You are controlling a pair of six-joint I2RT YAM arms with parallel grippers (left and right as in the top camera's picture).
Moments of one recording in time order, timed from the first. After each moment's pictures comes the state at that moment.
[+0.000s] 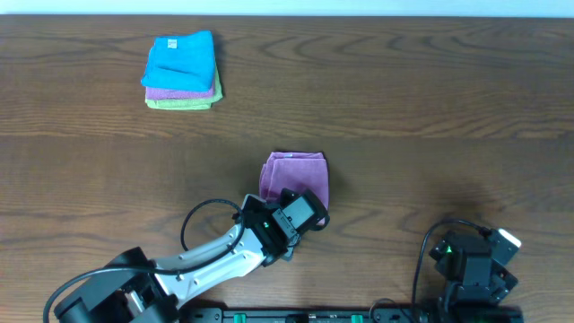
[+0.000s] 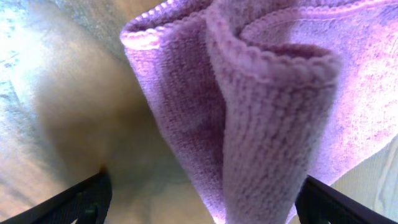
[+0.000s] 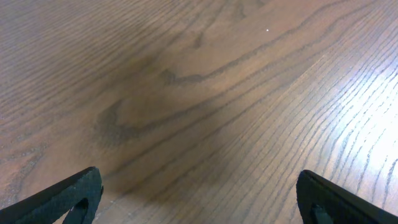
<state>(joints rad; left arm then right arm) -0.96 1.55 0.71 -0.30 -0.18 -2.09 0.00 0.26 0.29 -0.96 0.58 0.51</state>
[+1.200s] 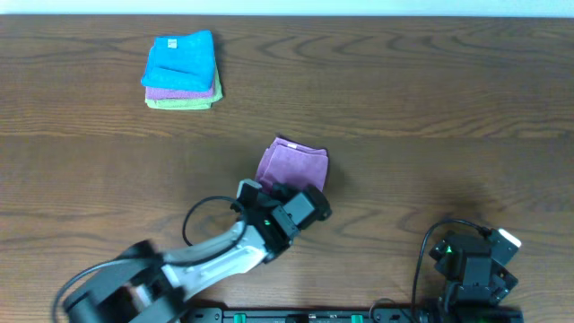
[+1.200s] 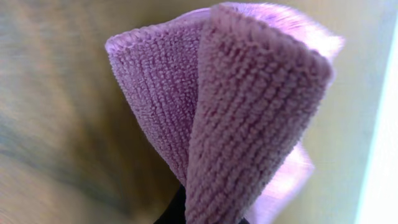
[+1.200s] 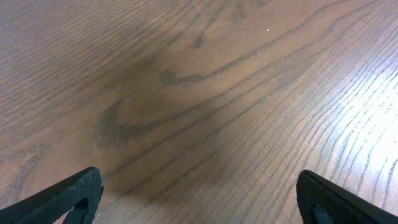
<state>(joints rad) -0.94 1.56 0.70 -0.13 -0.45 -2.09 0.00 0.26 0.29 -0.95 0.58 0.51</state>
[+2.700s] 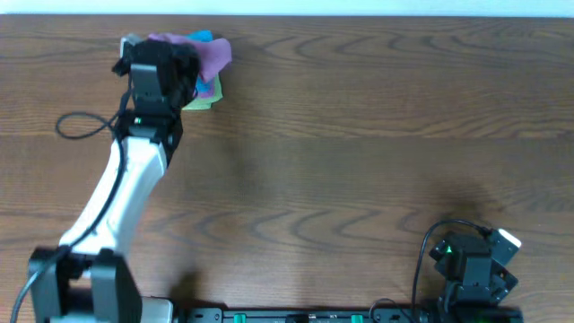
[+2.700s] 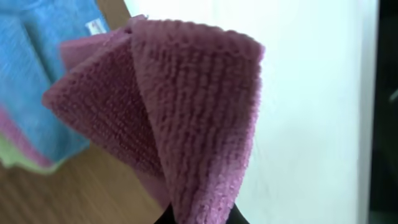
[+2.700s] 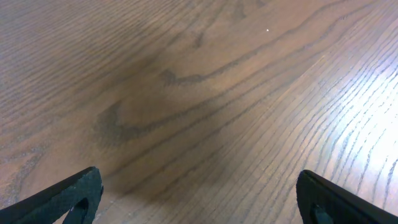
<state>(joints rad) -0.10 1.59 1.16 0.02 -0.02 -1.28 0.00 0.26 0.29 -0.95 0.58 0.51</state>
